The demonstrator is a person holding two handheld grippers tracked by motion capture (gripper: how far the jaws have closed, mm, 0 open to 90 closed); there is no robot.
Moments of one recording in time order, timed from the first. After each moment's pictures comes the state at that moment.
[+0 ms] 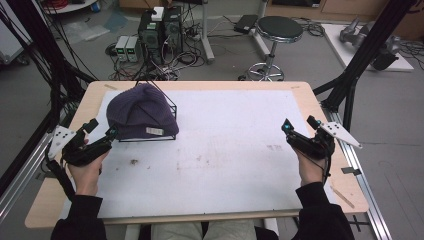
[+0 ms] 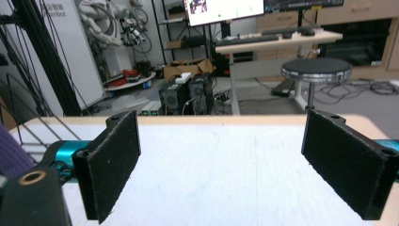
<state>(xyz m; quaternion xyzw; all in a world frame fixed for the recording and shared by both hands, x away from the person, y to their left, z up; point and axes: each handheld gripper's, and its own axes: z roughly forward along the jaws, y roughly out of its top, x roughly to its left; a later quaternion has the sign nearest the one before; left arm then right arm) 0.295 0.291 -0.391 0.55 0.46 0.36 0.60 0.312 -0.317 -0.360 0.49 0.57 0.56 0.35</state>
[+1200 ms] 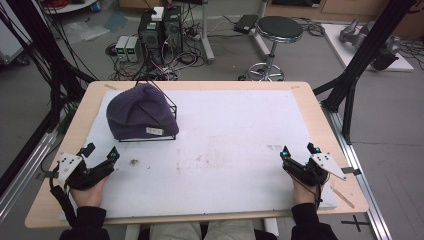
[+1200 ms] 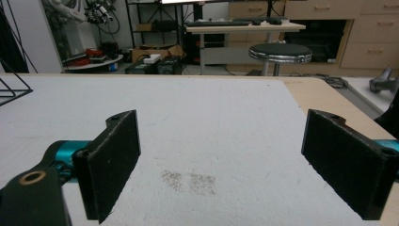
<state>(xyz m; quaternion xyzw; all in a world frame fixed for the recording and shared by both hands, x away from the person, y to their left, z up) 0.259 0.293 -0.442 0.55 0.49 0.39 0.55 0.282 -0.322 -0.439 0.50 0.57 0.50 0.41</state>
